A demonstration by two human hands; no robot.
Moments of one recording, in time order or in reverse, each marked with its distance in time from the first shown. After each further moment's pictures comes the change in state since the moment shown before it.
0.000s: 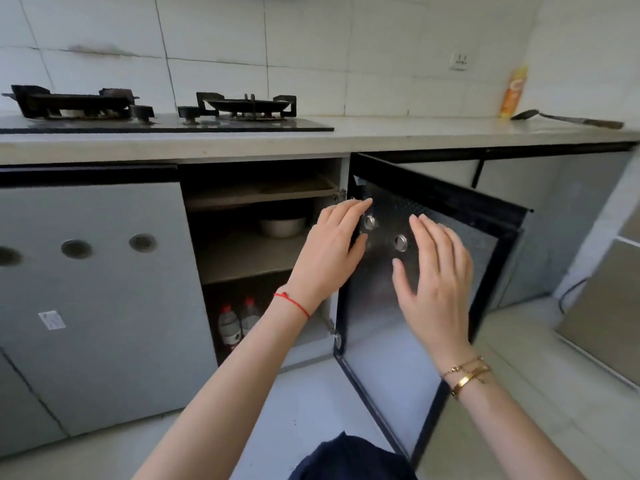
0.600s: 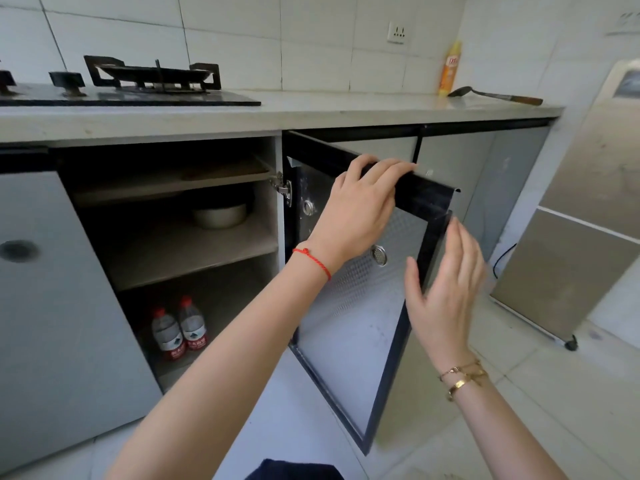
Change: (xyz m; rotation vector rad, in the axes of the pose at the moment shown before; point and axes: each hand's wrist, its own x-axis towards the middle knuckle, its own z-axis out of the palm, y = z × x) left_hand 0.079 0.076 0.069 -0.076 -0.031 0.173; right_hand -0.028 0.085 -0.013 -0.027 0.075 0.260
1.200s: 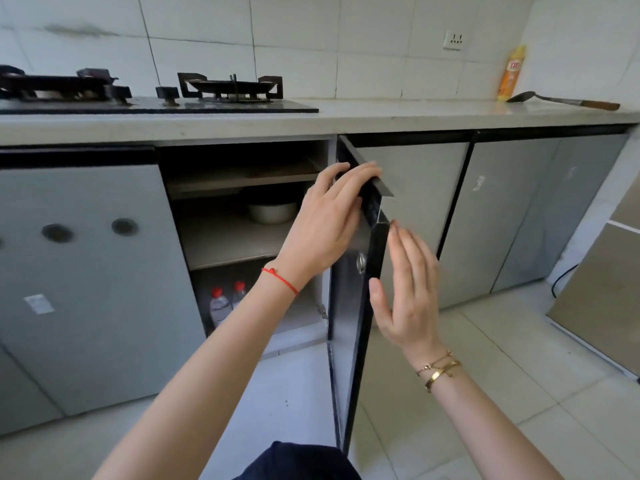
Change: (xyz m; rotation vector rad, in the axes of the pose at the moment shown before) left_hand -0.075 -0.033 -0.076 0.069 0.063 -0.046; right_hand -0.029 -0.072 0.018 0.334 -0.013 -0.435
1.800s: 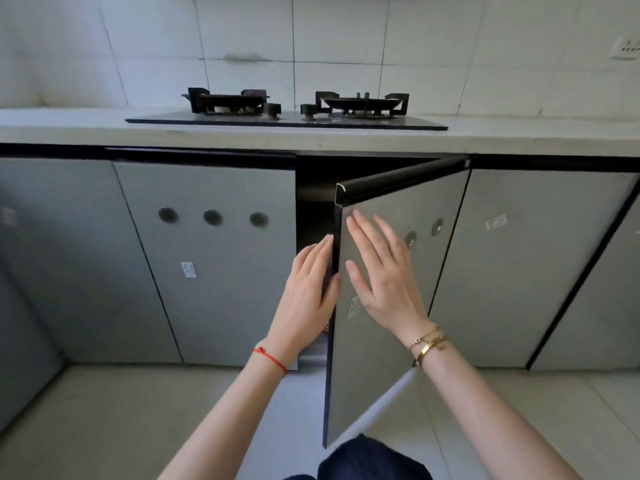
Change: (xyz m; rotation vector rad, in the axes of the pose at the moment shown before) left_hand -0.161 -0.065 -0.075 0.146 0.059 -0.528; right_hand 0.061 -0.106 0.111 0.276 -0.386 -0.143
